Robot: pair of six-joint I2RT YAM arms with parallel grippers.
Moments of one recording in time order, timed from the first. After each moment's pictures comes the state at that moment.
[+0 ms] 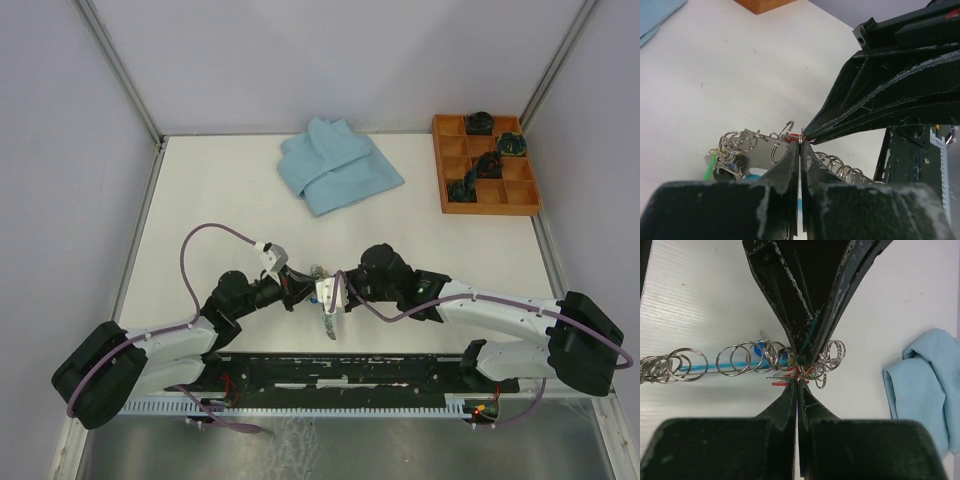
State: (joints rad) left arm -0.70 1.04 0.13 0.88 0.39 -0.28; right arm 1.01 1.24 0.69 0.00 -0.27 -0.81
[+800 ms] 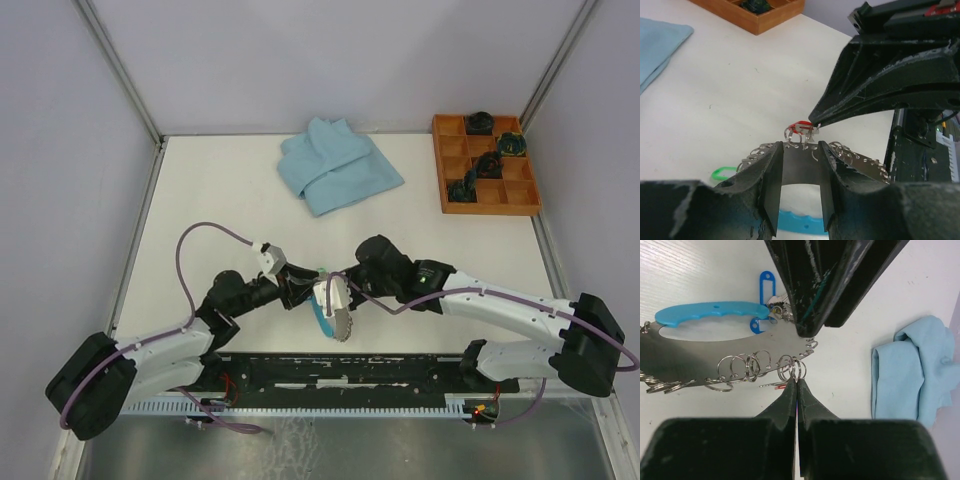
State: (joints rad) left arm -0.70 0.97 0.13 0.88 0.39 -0.23; right arm 1.01 1.23 0.84 -0.32 -0.18 -0.97
